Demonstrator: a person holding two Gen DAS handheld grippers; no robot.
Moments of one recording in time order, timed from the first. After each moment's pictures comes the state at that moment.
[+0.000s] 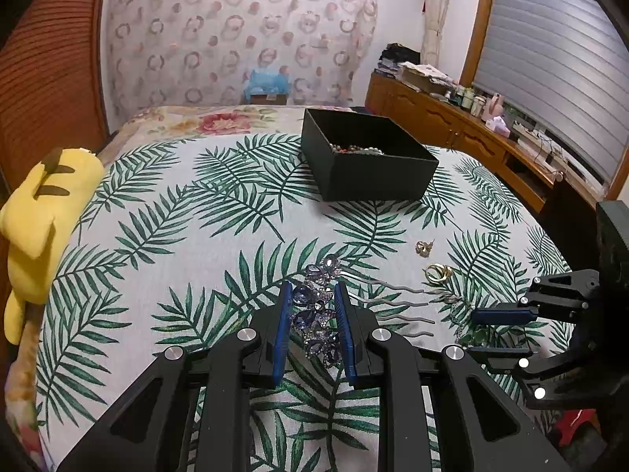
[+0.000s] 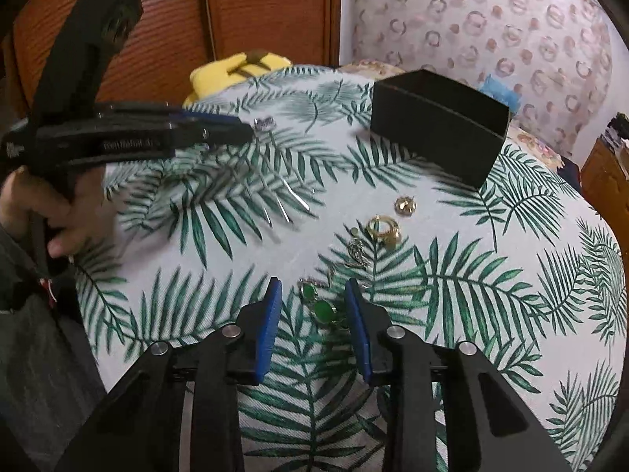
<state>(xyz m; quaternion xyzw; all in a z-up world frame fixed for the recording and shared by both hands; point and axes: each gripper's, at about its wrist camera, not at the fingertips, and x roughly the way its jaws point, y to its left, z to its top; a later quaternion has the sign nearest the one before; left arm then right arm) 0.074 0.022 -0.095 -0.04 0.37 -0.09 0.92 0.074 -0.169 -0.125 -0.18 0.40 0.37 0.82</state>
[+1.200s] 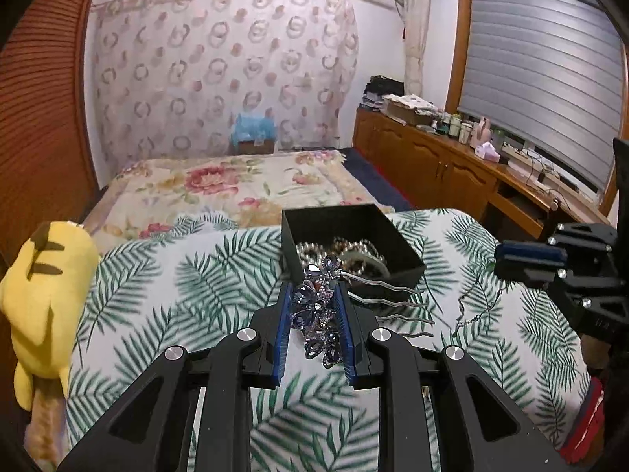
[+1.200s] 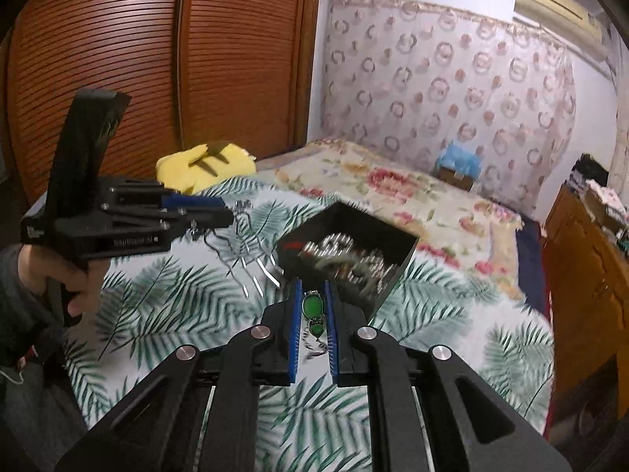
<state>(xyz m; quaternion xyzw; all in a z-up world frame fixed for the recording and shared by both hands) 0.141 0.001 -0.030 -0.01 0.30 -0.11 0.95 0.151 -0.206 -0.006 -0.14 0.27 0.34 0.89</state>
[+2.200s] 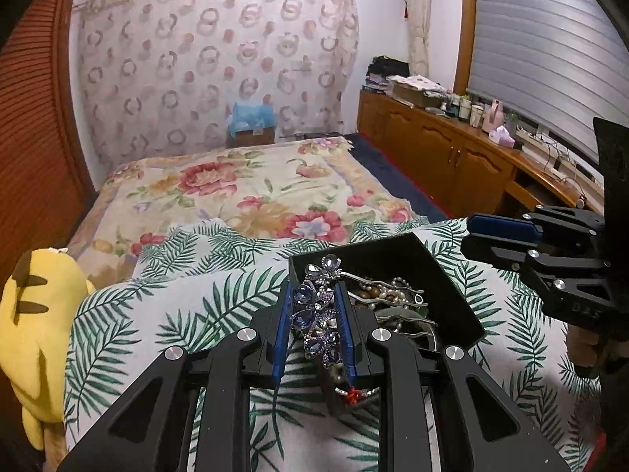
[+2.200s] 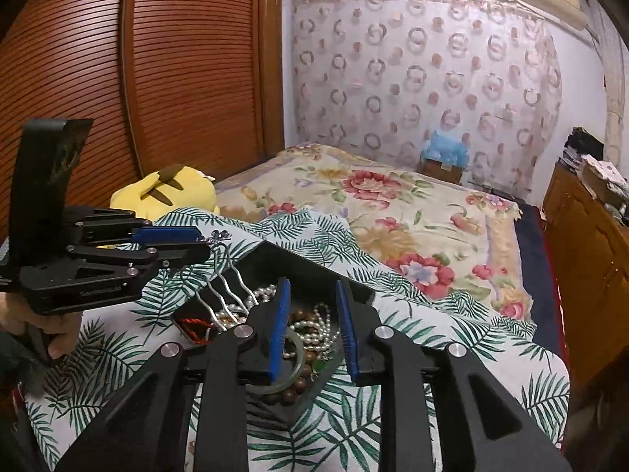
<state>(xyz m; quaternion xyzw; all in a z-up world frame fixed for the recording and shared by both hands) 0.238 -0.012 -0.039 0.01 0.33 -0.11 0.94 0.272 -0.202 -0.035 -0.09 0.29 0.32 0.90</state>
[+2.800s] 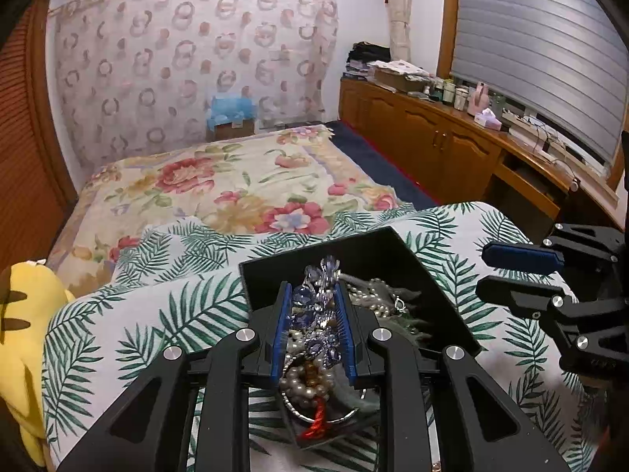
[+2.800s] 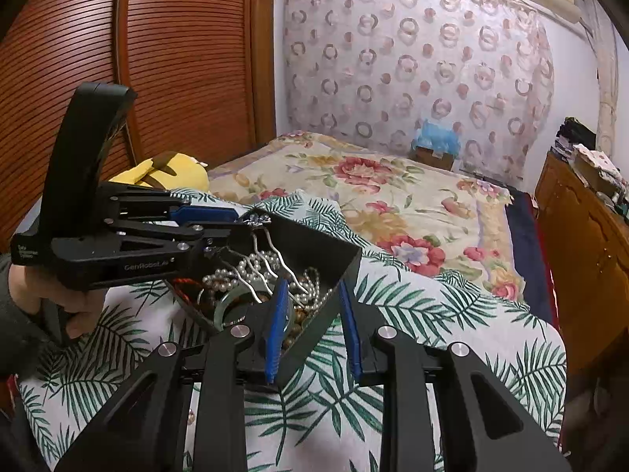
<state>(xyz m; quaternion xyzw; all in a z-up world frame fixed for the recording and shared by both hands) 0.263 -0.040 -0.052 0.03 0.35 -0.14 0.93 0.251 -0.220 -0.053 -0.10 0.31 0.30 0.90</state>
